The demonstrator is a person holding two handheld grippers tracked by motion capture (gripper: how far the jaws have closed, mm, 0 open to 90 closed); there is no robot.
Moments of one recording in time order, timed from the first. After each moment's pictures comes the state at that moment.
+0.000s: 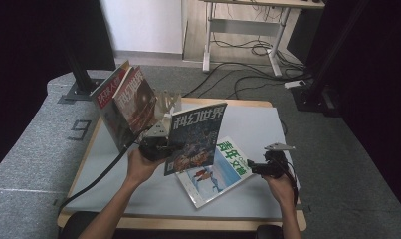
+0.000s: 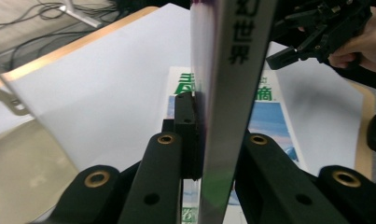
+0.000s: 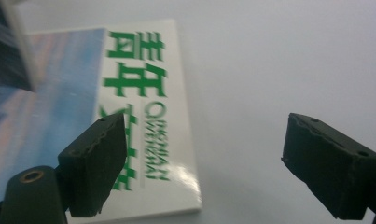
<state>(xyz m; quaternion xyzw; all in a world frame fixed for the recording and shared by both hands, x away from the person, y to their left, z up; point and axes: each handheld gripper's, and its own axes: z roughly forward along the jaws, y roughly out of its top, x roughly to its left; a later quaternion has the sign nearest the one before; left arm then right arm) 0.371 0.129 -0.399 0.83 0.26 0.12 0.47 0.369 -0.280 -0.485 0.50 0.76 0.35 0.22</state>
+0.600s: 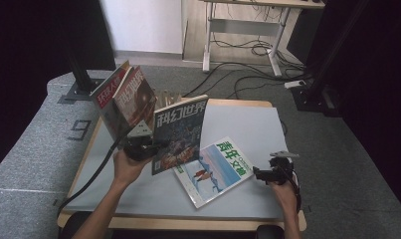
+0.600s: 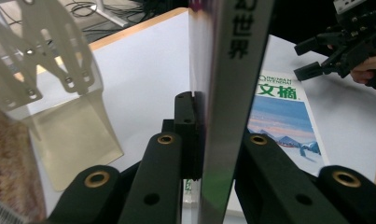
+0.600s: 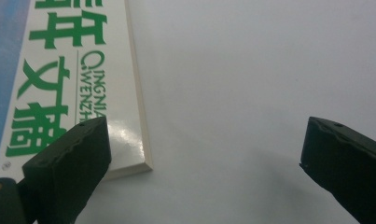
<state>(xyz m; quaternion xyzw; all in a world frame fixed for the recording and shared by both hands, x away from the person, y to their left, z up) 0.366 0.169 -0.399 0.81 0.31 0.14 0.47 0.364 -0.304 -0.519 0.54 0.74 0.32 0.22</state>
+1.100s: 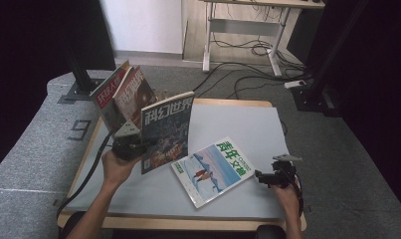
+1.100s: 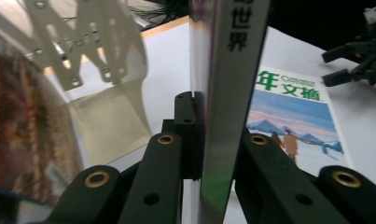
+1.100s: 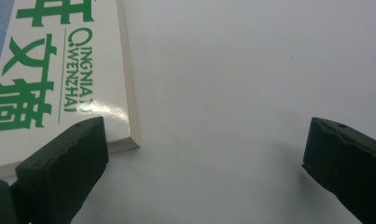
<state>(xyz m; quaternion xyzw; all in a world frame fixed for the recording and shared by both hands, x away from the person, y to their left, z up) 0.363 0.197 -0.397 0.80 0.34 0.17 0.47 0.358 -0.313 -0.528 0.55 0.74 0.33 0.21</state>
